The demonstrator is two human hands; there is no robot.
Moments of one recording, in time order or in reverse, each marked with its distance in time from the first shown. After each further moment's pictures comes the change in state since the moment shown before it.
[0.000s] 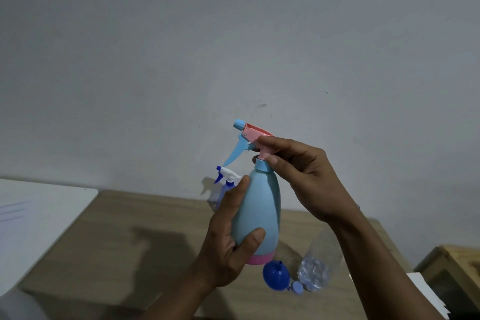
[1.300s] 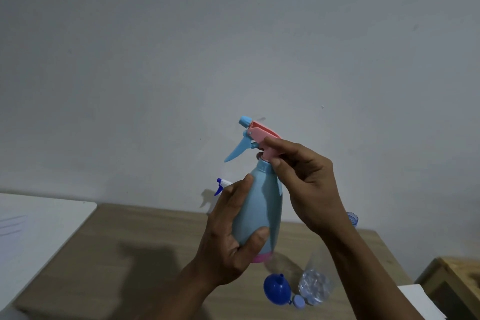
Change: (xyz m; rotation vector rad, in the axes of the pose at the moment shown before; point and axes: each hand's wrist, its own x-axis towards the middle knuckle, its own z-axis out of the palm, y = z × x) left_hand 0.016 0.015 -0.014 0.194 0.048 0.179; right_hand -0.003 -0.014 0.021 -0.138 0.196 -0.182
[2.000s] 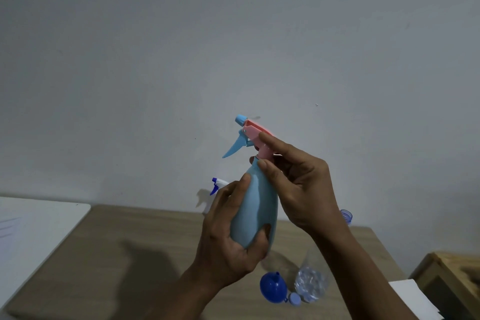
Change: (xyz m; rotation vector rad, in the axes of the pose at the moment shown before) left_hand 0.002 0.011 0.009 0.122 0.060 0.016; right_hand -0.005 -0.002 0.001 -0.147 -0.005 -0.026
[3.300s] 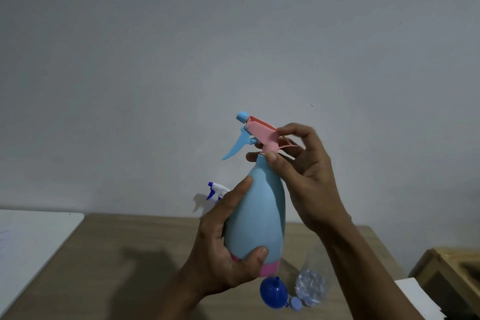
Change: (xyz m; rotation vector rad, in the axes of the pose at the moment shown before) left_hand 0.015 0.005 -0.011 -0.361 -0.153 -0.080; right_hand 0.016 -0.006 -0.011 0.362 0.021 0.136
